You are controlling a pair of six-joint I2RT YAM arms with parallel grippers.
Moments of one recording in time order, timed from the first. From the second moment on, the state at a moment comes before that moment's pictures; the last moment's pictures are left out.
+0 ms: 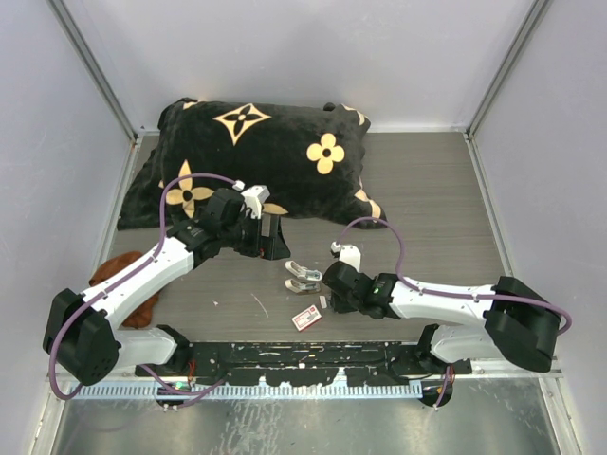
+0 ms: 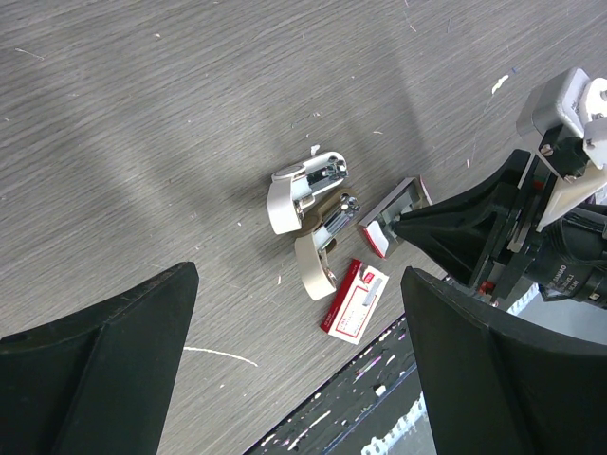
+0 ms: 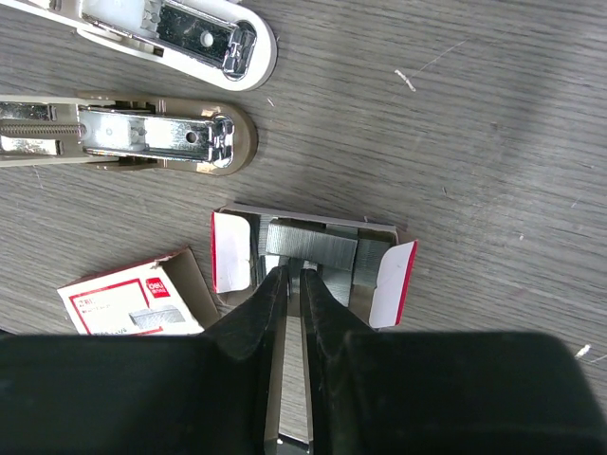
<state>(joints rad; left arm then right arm) -0.58 1.25 0.91 -0.41 0.32 -0.43 1.05 1.24 0.55 -0.32 0.27 0.82</state>
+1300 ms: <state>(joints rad) -0.58 0.89 0.77 -0.39 0.18 -0.54 1.02 1.08 0.51 -0.30 0.24 0.80</state>
